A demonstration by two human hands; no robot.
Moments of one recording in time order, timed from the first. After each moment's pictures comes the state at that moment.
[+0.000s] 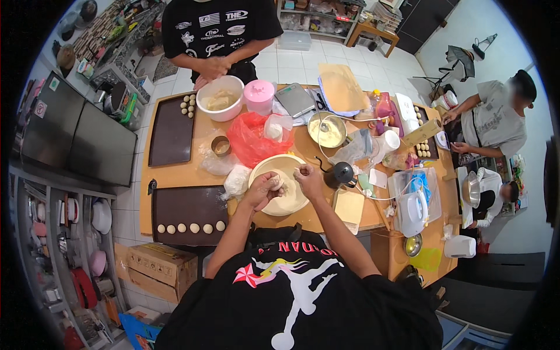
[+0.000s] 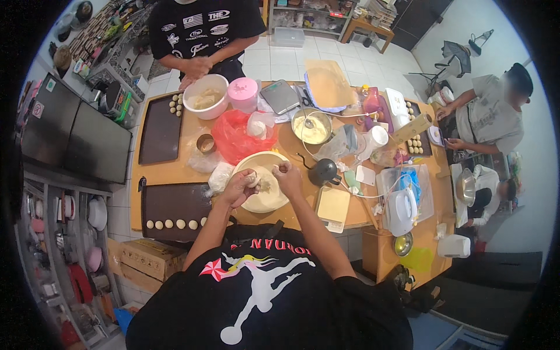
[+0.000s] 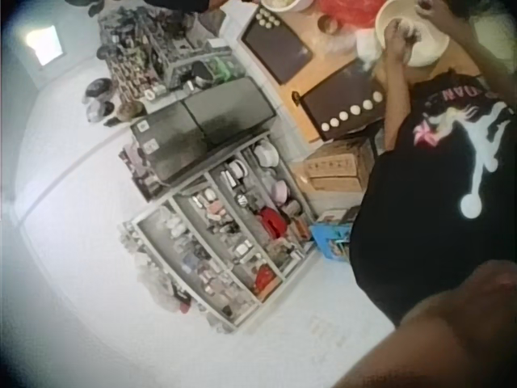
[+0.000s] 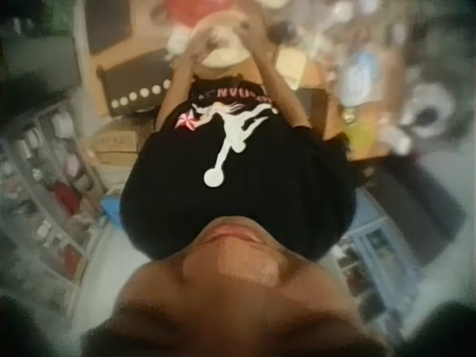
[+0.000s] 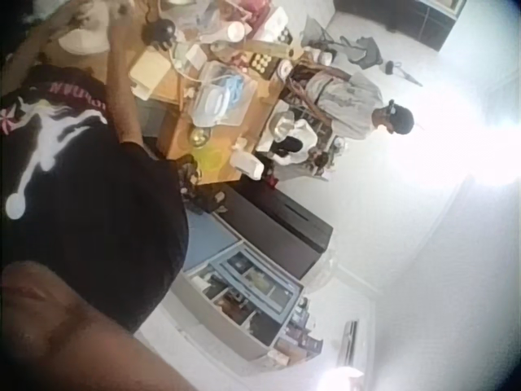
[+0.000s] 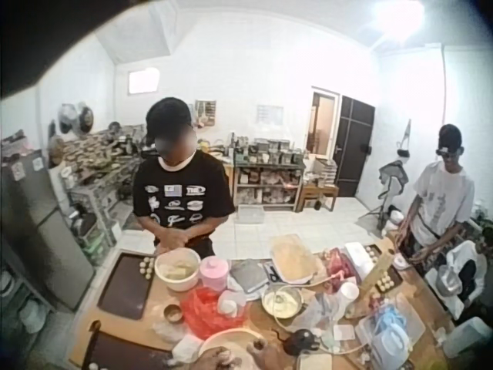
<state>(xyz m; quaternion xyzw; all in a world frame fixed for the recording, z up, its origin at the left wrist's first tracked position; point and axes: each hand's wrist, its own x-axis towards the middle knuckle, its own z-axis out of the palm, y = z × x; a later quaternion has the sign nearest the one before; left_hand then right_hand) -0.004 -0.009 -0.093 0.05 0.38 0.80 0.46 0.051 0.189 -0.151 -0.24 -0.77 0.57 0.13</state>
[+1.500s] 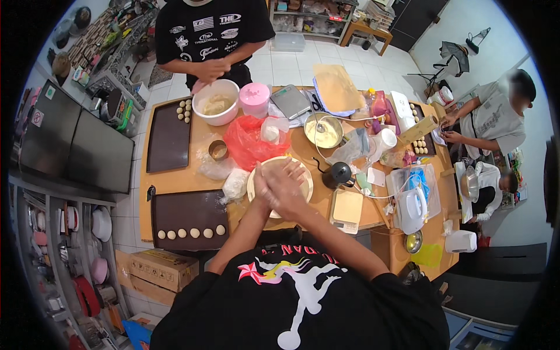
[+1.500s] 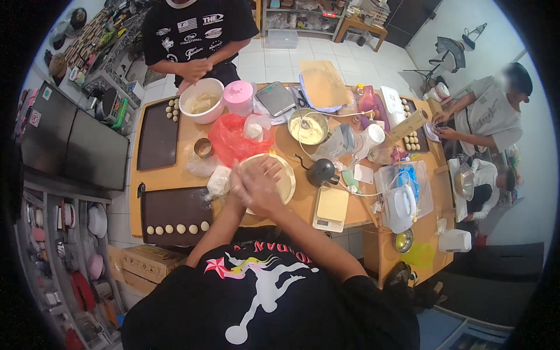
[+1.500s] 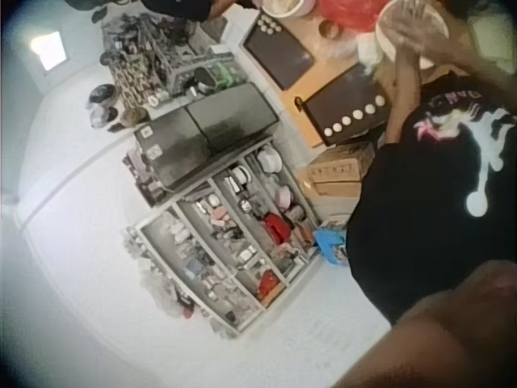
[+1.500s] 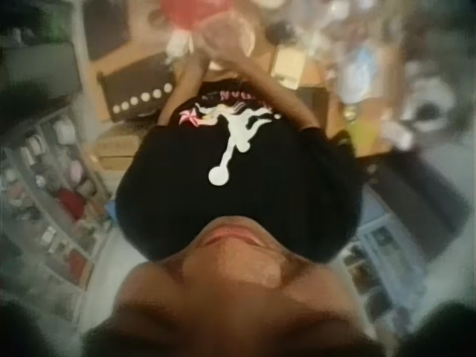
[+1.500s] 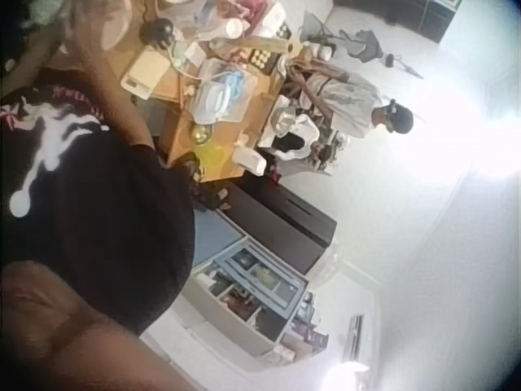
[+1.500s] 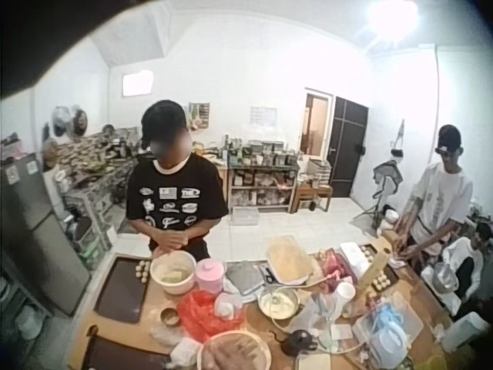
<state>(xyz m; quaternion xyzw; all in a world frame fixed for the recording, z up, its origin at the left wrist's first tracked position) 0.011 0.029 -0.068 0.07 0.10 0.89 0.45 0.065 0.102 -0.057 0.02 -0.97 0.19 0.17</state>
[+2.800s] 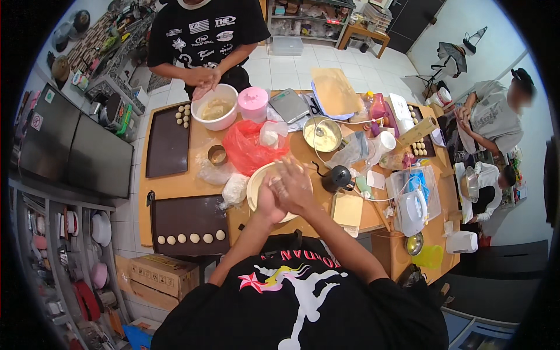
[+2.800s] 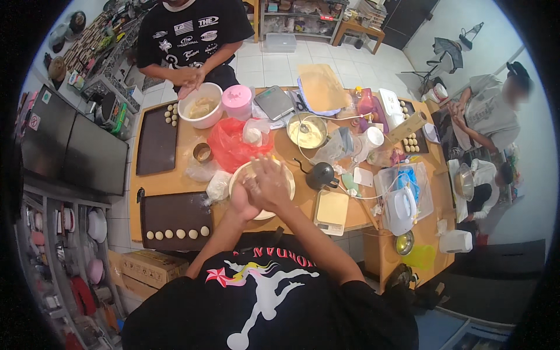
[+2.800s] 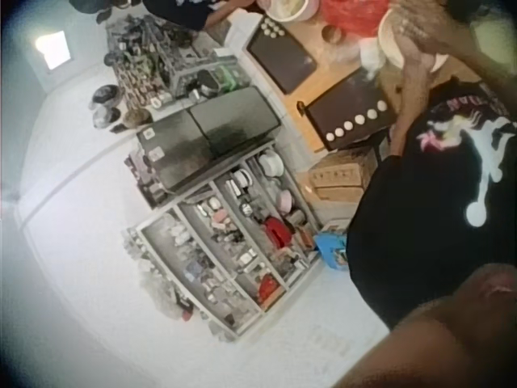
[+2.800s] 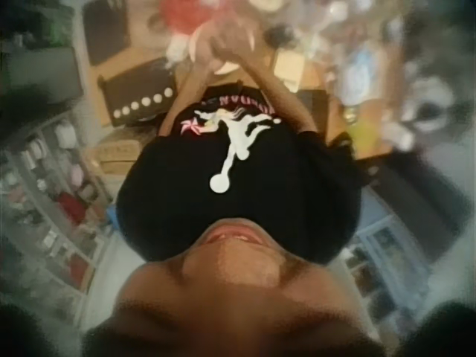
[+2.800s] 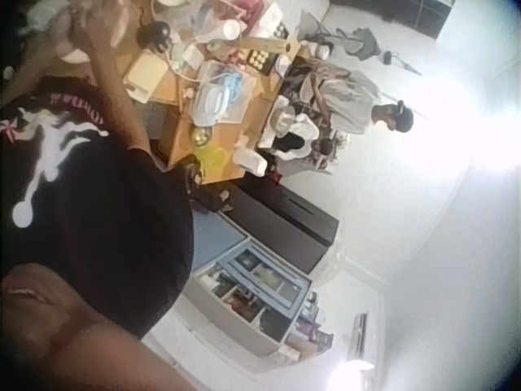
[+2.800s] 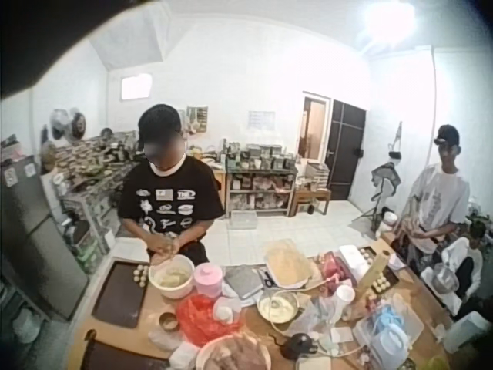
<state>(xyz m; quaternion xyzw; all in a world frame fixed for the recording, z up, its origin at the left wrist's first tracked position) 0.029 0.031 -0.014 -0.08 0.24 0.87 0.42 0.064 0.125 -0.015 0.01 -0.95 0.28 0.14</state>
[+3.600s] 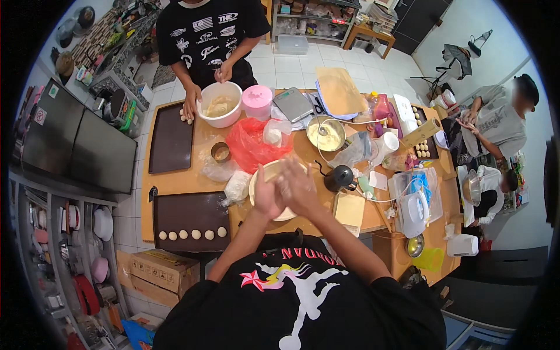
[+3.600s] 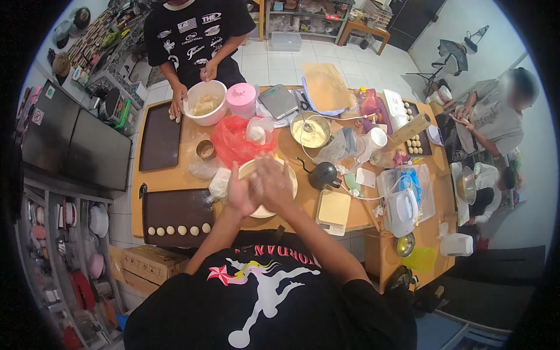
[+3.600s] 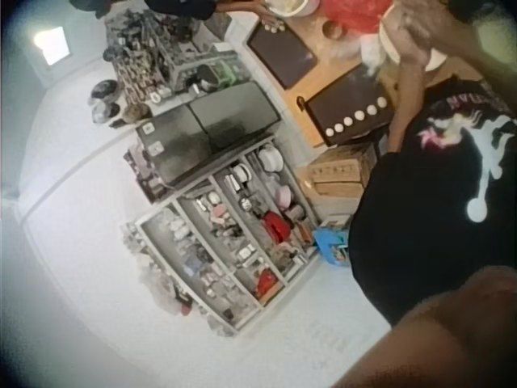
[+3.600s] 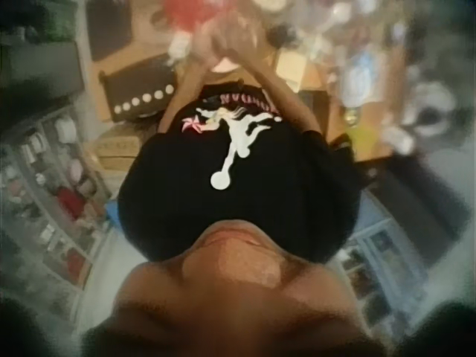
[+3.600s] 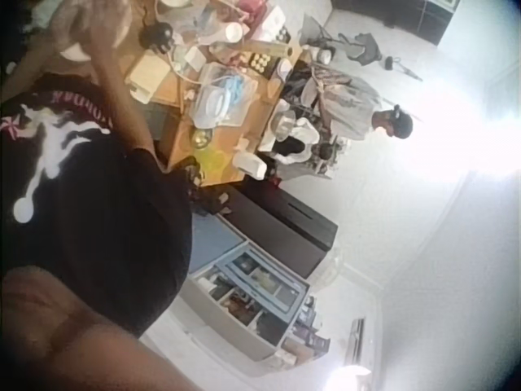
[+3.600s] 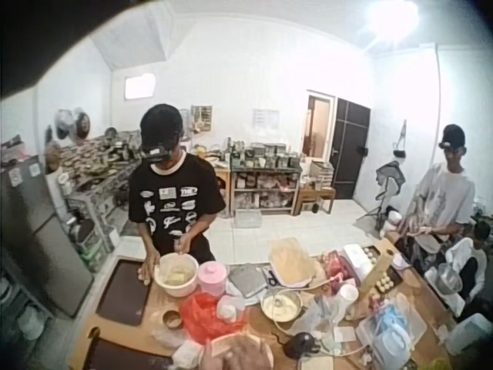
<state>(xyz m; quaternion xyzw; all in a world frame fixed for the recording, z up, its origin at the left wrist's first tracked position) 0.013 0.014 -0.034 -0.03 -0.07 0.87 0.50 0.067 0.127 -0.008 0.01 -0.95 0.28 0.13</state>
